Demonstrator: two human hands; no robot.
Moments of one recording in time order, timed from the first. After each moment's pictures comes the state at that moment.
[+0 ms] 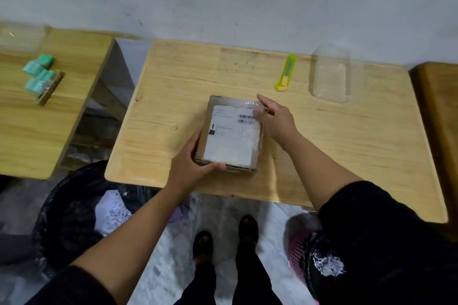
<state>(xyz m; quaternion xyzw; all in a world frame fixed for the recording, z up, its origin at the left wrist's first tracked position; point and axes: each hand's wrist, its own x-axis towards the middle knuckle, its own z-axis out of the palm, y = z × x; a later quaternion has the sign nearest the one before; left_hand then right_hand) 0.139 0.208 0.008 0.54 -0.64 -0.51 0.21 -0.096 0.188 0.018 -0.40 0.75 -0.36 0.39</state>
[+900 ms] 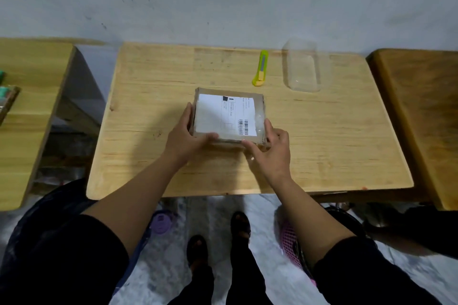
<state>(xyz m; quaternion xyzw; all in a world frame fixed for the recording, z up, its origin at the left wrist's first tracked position) 0.112 0.148 0.006 0.51 -0.67 -0.51 0.17 -0.050 0.273 0.018 -0.32 0.83 -0.37 0.26</state>
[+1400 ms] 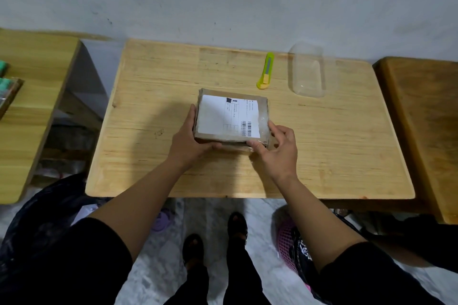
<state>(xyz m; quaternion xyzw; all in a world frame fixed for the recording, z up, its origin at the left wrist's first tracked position) 0.107 0.154 0.000 0.52 -0.68 -0.49 0.16 -0.060 0.267 0.027 -0.31 0.82 -0.41 0.25</state>
